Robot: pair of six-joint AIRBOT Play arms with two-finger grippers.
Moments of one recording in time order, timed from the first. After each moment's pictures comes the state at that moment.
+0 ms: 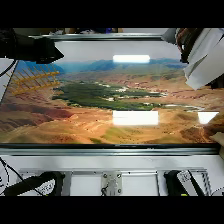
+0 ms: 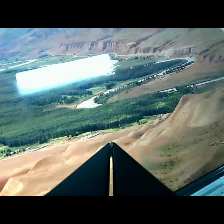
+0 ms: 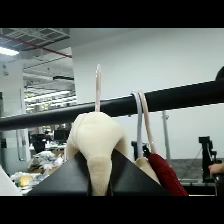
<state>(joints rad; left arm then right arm) -0.10 -1.32 2.00 1.13 -1.52 -1.57 -1.12 -0.95 1.60 0.43 -0.10 -0.28</state>
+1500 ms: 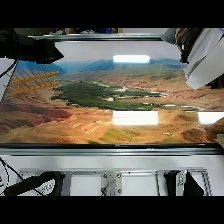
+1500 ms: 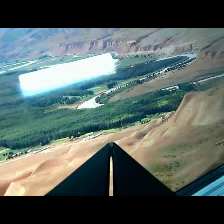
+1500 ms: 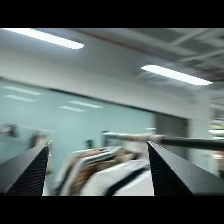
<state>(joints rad) -0.10 -1.32 2.00 1.13 -1.53 -1.54 -1.01 -0.65 1.29 0.34 0.66 -0.03</state>
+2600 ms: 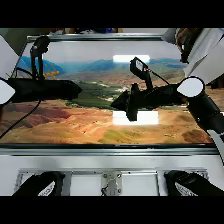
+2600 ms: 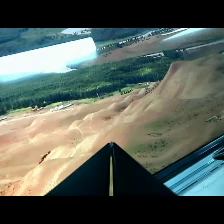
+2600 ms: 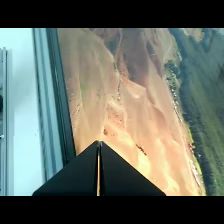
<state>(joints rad) -0.26 -0.96 1.29 1.13 -1.17 -1.54 0.36 -1.14 1.20 -0.52 1.16 0.48</state>
